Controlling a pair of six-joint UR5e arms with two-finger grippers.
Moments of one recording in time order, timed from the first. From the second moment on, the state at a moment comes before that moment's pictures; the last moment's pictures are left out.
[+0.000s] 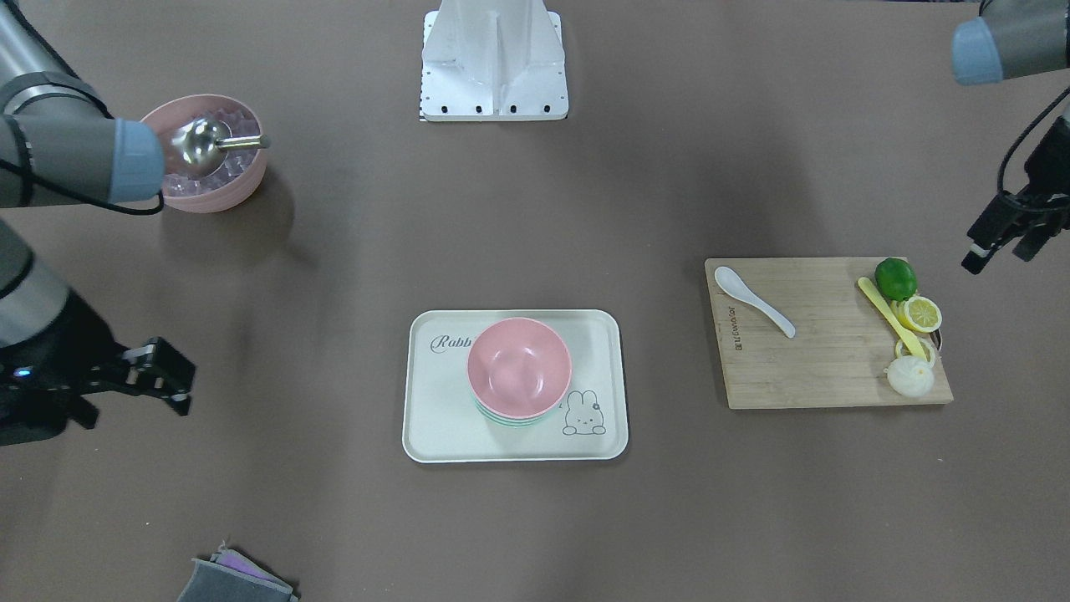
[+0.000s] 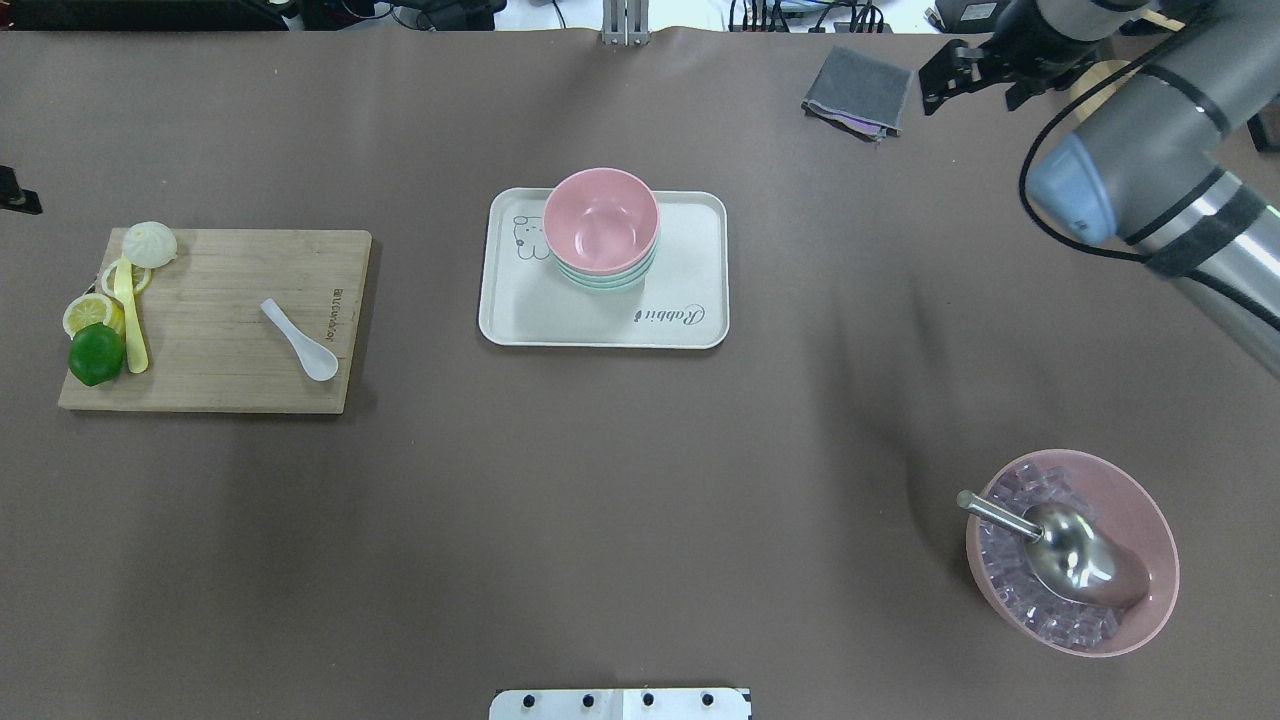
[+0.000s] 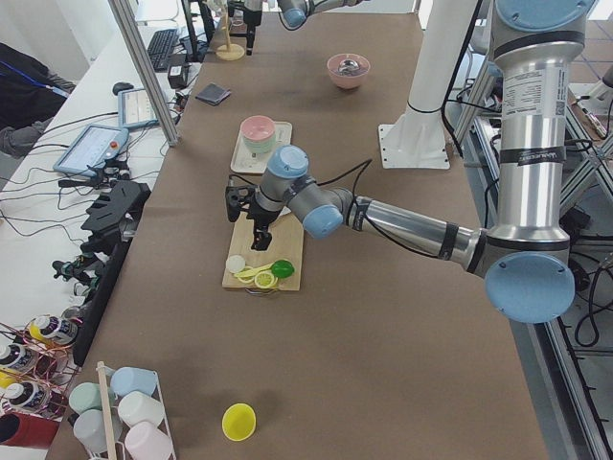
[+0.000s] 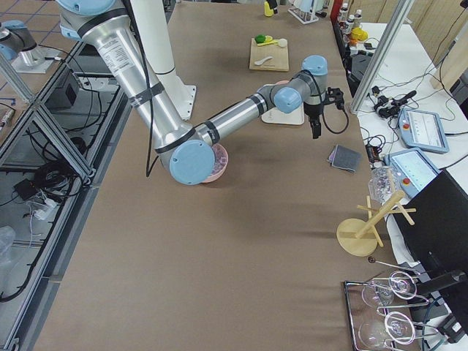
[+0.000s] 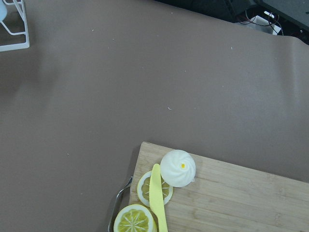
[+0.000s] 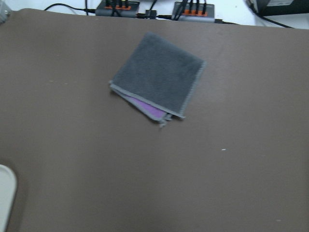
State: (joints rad) left arm -1.14 -1.54 -1.86 -2.12 -2.04 -1.12; right arm 1.14 -1.05 1.54 -1.41 2.15 0.63
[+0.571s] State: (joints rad) left arm -0.83 -1.73 -1.84 -1.91 -1.74 -1.41; right arm 1.40 -1.31 1.56 -1.41 2.27 0.29
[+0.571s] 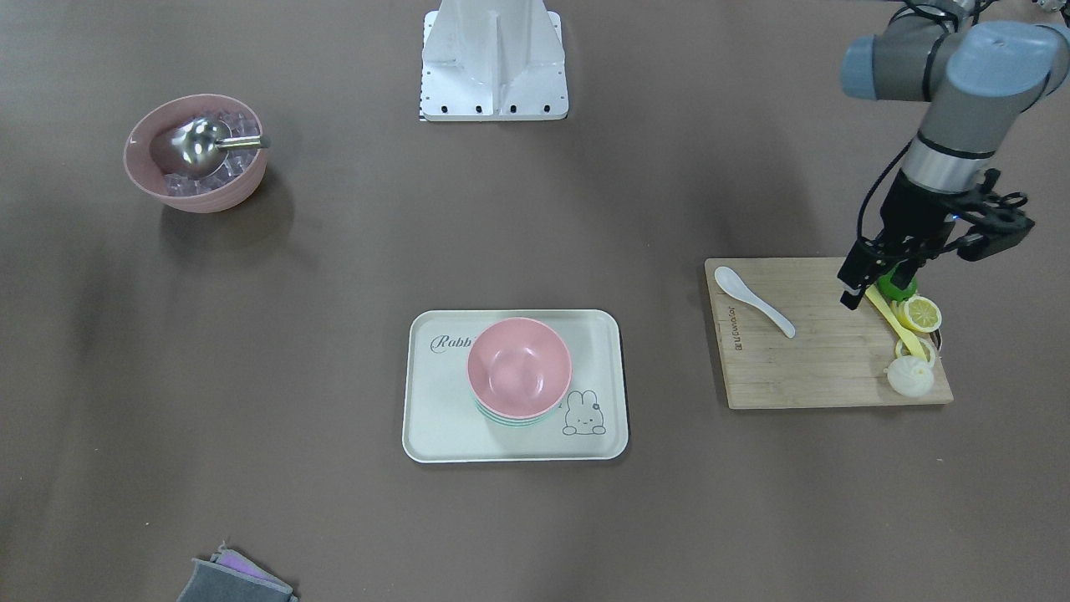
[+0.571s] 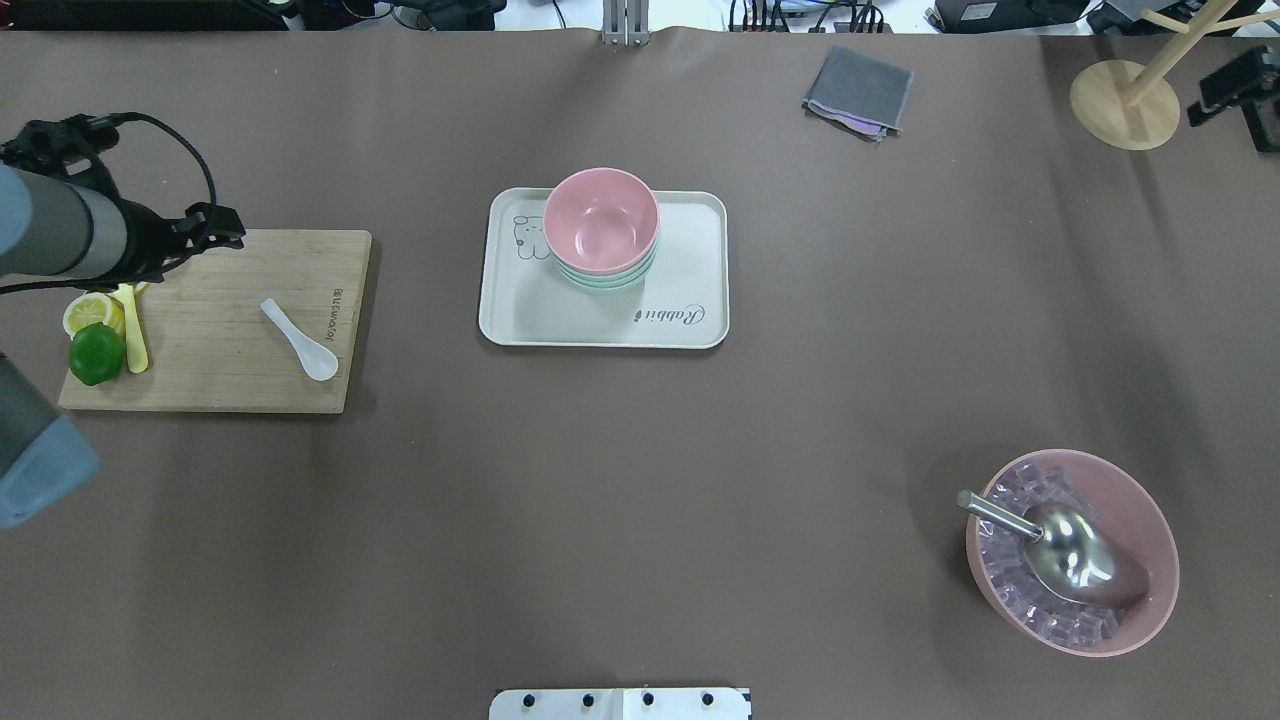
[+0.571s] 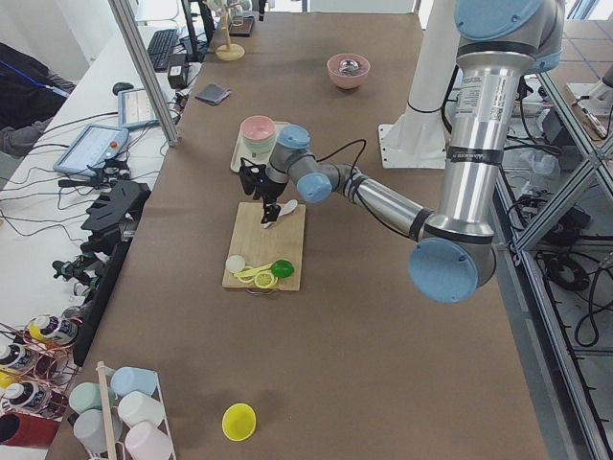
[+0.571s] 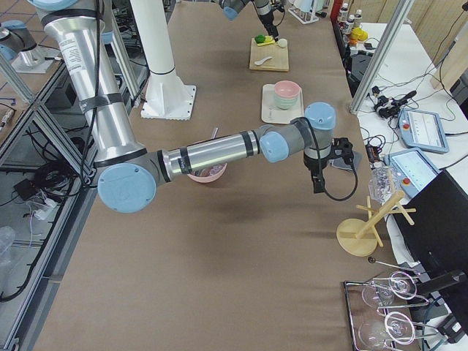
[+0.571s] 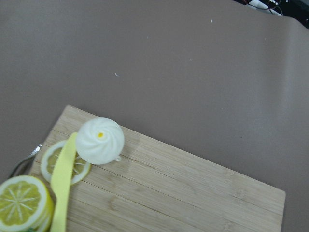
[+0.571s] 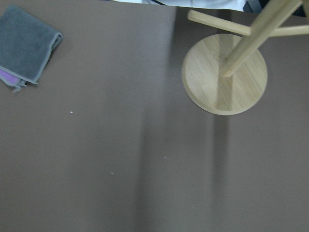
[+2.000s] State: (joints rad) left arm -0.63 -1.81 -1.72 -1.81 -1.48 -1.63; right arm 1.50 -1.55 1.56 -1.37 2.25 0.18
